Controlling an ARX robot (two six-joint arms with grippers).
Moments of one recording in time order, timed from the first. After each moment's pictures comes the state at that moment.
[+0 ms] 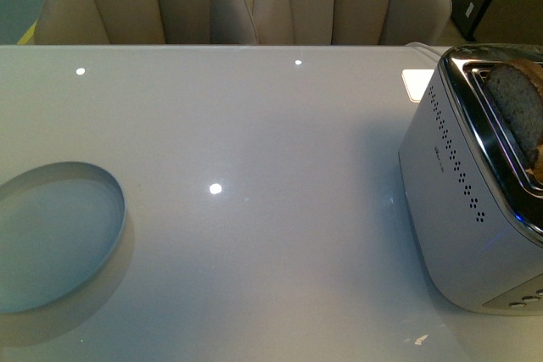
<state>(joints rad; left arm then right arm) 0.41 1.83 0.52 0.58 0.31 -0.37 0.00 0.01 0.02 0.00 0.00 0.00</state>
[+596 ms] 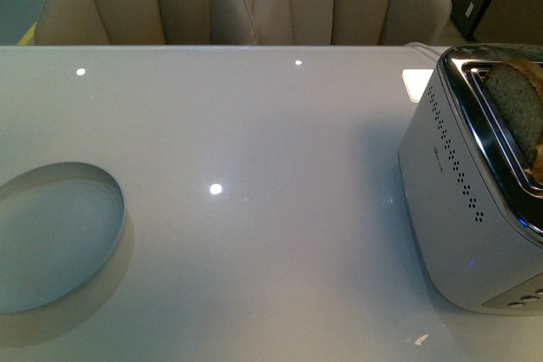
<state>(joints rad) 0.03 1.30 0.55 0.60 0.02 -0.23 0.00 0.01 0.02 0.00 0.00 0.00</state>
